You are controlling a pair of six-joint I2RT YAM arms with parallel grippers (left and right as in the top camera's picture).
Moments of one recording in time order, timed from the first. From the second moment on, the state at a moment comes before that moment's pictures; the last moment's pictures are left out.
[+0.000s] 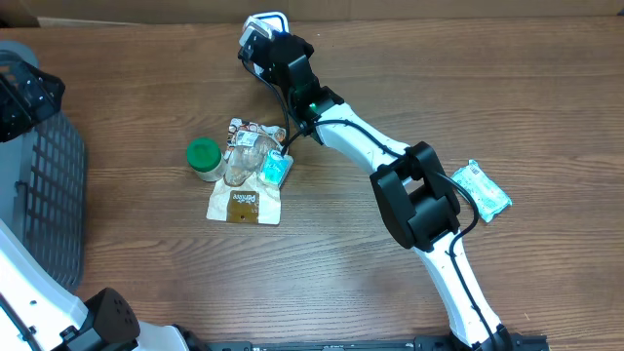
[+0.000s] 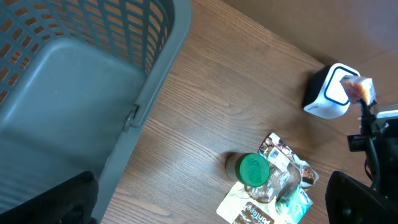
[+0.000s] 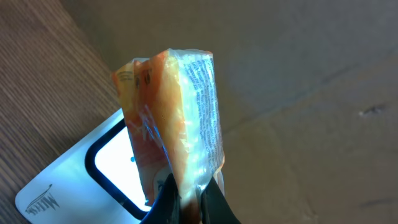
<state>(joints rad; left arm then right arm) 0.58 1.67 2.25 -1.52 0.24 -0.07 0.60 2.51 2.00 0.22 0.32 -0.74</state>
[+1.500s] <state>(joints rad) 0.58 1.67 2.25 -1.52 0.24 -0.07 0.26 1.88 2.01 -0.79 -0.30 0.24</state>
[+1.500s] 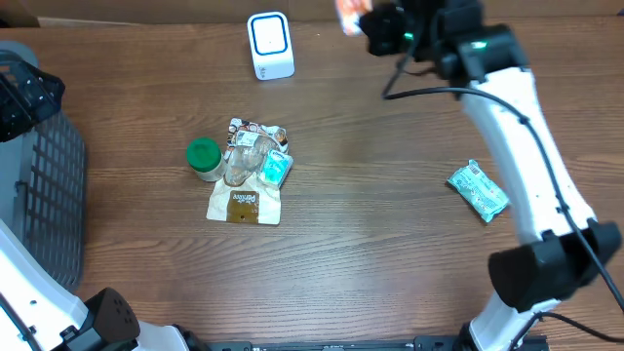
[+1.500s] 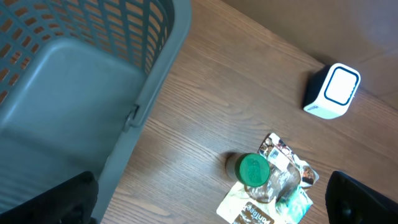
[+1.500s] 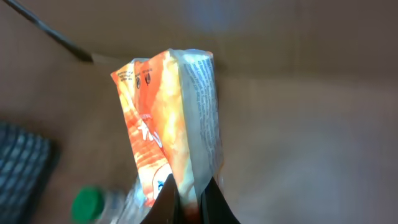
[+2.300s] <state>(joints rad) 0.58 1.67 2.25 -1.52 0.24 -0.07 -0.04 1.87 1.64 -1.10 -0.38 0.36</state>
